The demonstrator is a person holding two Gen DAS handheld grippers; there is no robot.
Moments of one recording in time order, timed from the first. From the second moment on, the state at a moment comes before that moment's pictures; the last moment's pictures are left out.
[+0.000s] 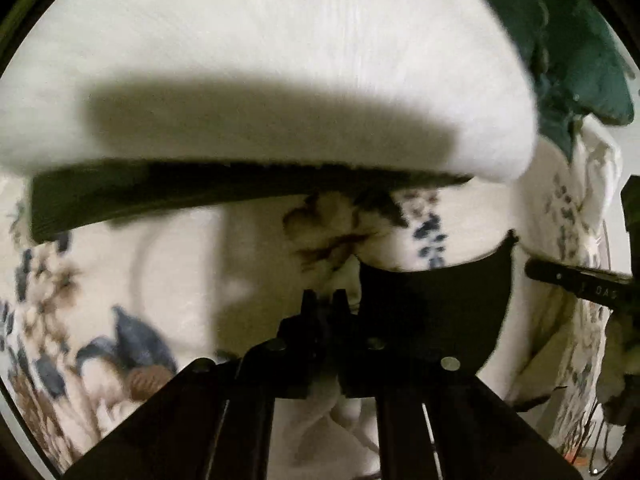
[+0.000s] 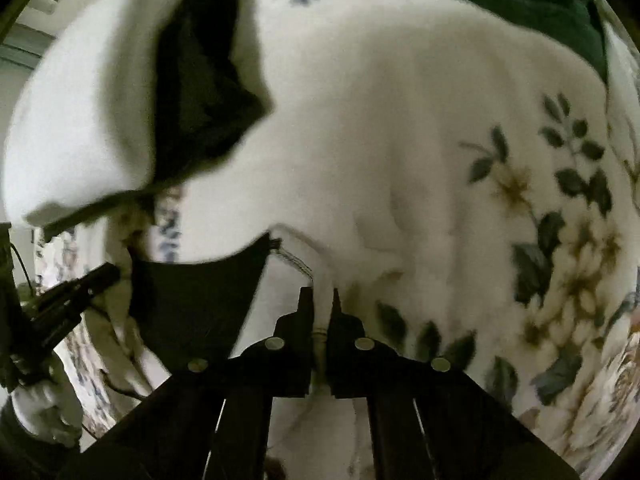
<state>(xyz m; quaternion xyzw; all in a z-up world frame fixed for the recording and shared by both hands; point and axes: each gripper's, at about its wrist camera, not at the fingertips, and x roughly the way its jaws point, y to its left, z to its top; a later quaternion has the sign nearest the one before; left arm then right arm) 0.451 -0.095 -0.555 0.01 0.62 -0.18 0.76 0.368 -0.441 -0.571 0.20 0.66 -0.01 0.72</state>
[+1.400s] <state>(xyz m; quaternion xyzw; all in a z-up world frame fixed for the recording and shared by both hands) 0.263 0.021 -0.549 -0.32 0.68 -0.10 0.65 0.090 -0.464 -0.537 0.51 0.57 -0.04 0.65</state>
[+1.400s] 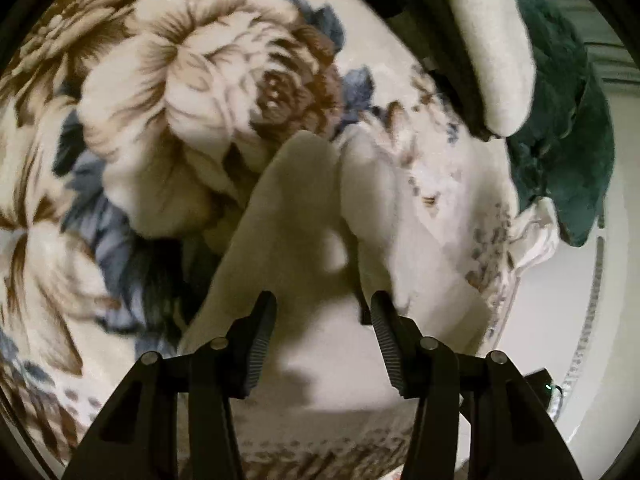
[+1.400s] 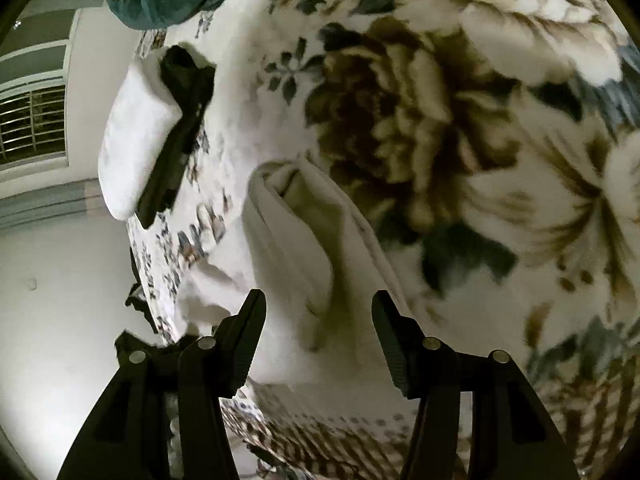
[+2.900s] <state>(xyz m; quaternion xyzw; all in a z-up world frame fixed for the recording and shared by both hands) 0.341 -0.013 -0.566 -0.21 0.65 -0.09 0.72 0.203 -0.423 -0.564 0.49 0.52 -0.01 0.70</state>
